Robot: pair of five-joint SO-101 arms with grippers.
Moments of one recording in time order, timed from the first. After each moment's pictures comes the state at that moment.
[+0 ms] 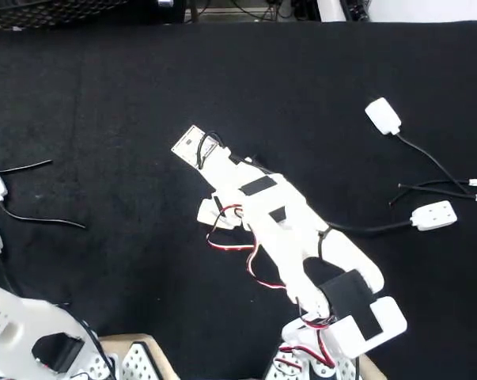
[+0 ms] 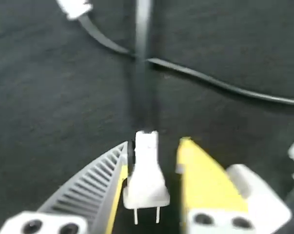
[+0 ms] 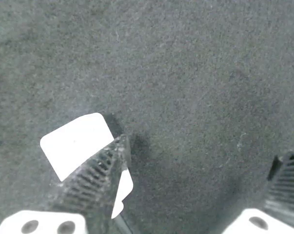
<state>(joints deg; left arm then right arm) -66.8 19.3 17.9 42.9 7.2 -25.6 -1.5 43.4 33.2 27.3</state>
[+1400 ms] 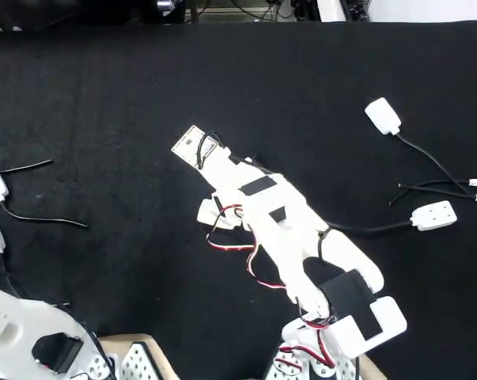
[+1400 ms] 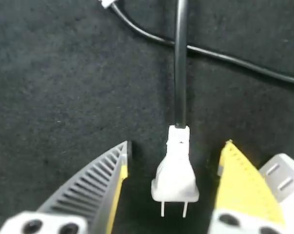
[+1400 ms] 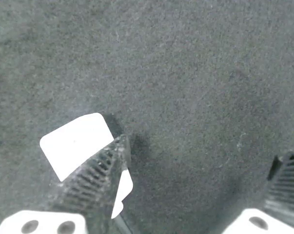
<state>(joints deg) -67.3 16.3 17.9 49.0 2.9 -25.6 -1.5 43.4 33.2 27.3</state>
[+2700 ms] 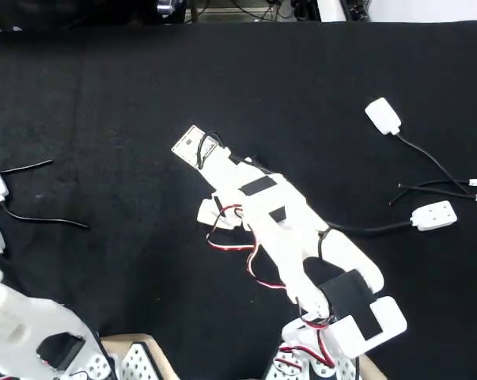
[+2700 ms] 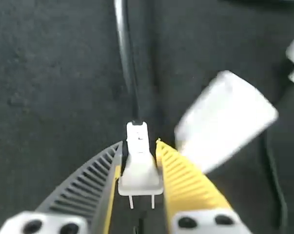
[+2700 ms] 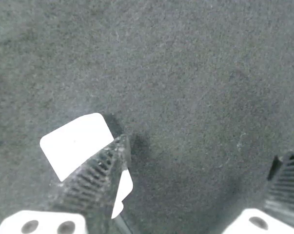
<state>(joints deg) -62.3 10.9 10.6 71.4 2.9 -25.7 -1.5 43.4 33.2 27.3</state>
